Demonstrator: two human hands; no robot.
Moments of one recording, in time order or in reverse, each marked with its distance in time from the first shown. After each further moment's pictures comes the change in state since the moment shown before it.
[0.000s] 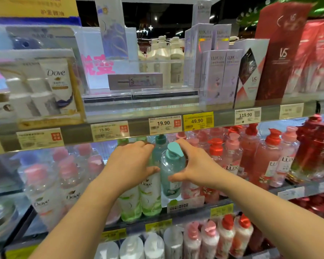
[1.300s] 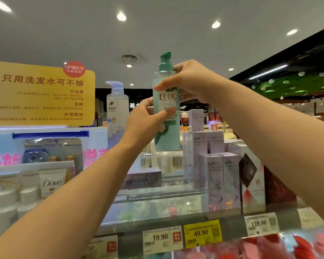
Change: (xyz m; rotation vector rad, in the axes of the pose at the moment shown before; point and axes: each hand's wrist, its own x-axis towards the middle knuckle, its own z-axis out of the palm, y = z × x) left_hand 0.200 -0.008 -0.204 -1.175 0.630 0.030; right_hand 0.201 -0.210 -0.257 0.073 0.299 -0.187
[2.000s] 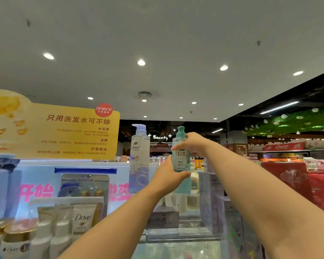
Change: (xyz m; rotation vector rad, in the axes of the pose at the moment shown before) left_hand 0.015 -0.051 0.007 0.298 -0.174 -0.141; right_hand 0.074 0.076 0.035 -0.051 -0.033 0.240
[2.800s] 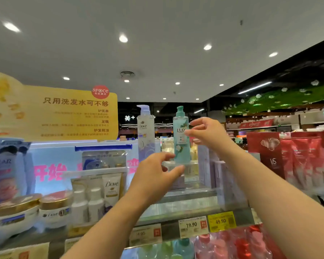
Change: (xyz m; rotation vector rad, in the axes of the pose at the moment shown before) left_hand -0.156 0.017 -0.076 0.082 0.050 0.149; right_hand -0.168 -0.022 0.026 -0.003 0.314 -0.163
